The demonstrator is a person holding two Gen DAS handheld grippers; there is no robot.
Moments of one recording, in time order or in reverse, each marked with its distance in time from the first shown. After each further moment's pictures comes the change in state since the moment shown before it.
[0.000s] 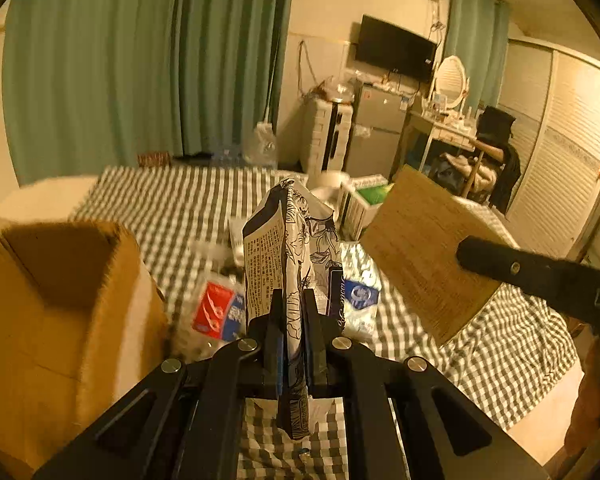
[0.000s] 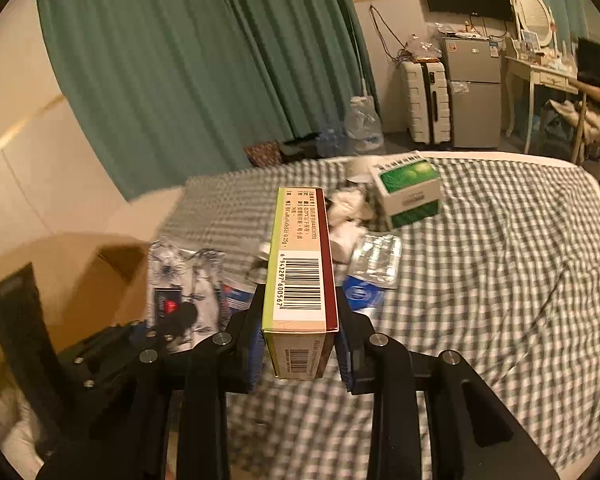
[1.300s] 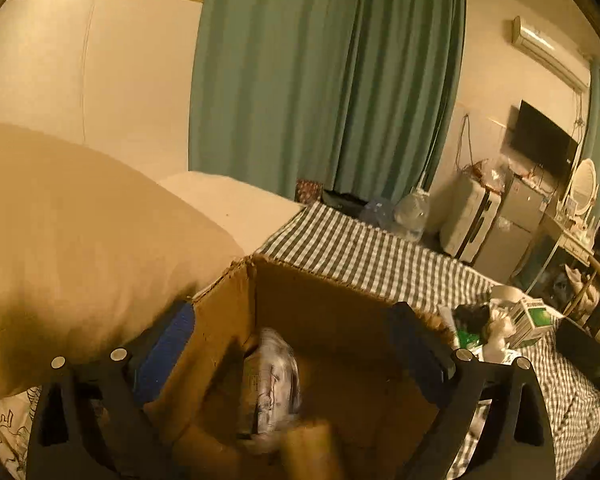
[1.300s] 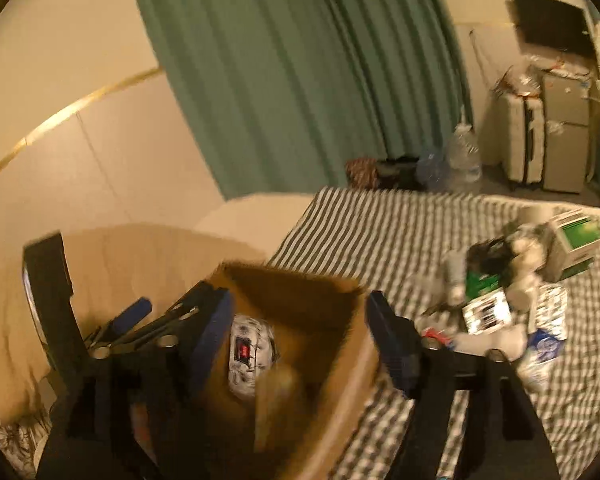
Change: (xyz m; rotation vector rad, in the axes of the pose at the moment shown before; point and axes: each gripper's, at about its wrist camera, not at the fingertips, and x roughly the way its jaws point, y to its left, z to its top) left arm -0.088 0.208 0.000 -0.339 -0.152 0.443; right arm 0.042 0.159 0.009 -0.128 -0.117 0.216
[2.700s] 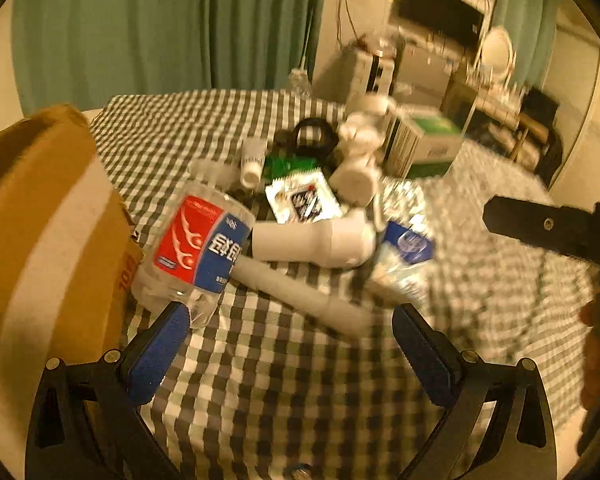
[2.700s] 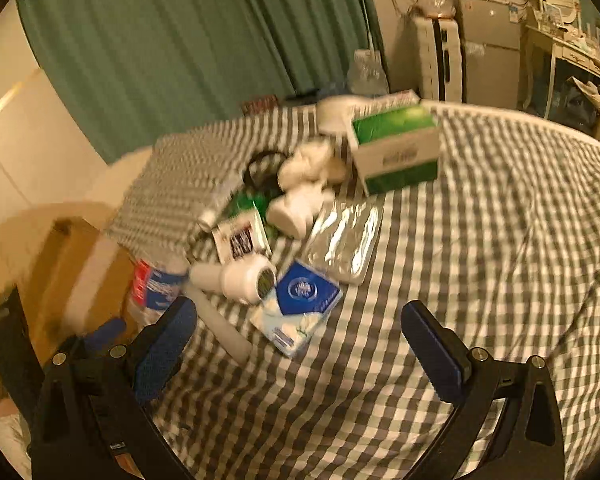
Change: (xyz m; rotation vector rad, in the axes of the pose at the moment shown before) left arm 0.046 -0.234 -0.159 0.328 0.346 -0.259; right arm 0.016 -0.249 -0.048 0.112 0.335 -0.210
